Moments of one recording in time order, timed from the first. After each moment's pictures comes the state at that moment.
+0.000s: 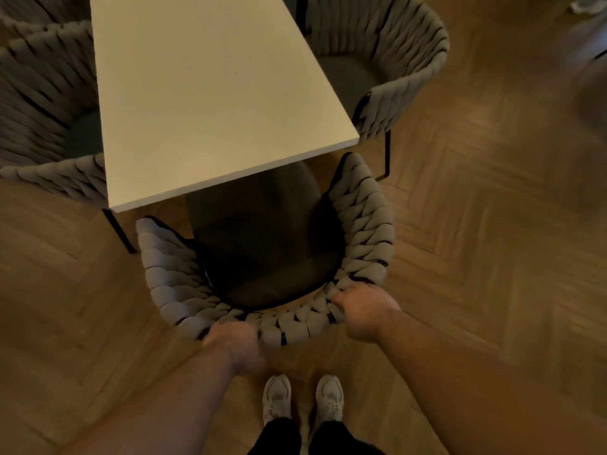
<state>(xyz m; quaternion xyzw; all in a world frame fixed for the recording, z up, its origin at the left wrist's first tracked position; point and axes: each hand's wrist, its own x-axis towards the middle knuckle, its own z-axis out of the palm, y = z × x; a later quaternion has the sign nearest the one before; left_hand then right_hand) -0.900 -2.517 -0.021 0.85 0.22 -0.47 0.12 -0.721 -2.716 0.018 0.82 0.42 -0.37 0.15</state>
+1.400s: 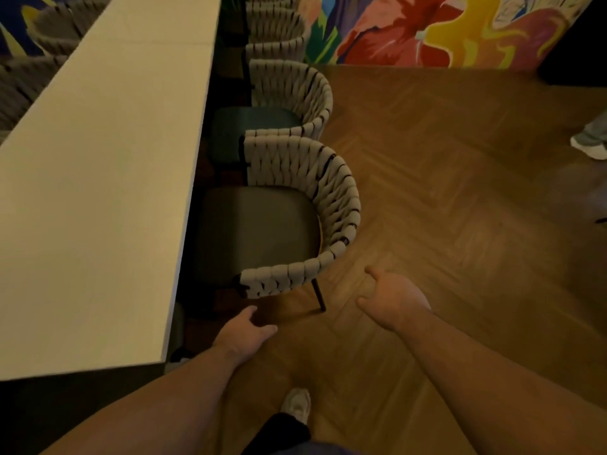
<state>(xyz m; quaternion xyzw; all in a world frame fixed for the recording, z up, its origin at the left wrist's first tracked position) -0.224 -2.602 0.061 0.66 0.52 -0.17 0.52 0.016 -2.782 0.178 0.91 0.31 -0.26 0.00</state>
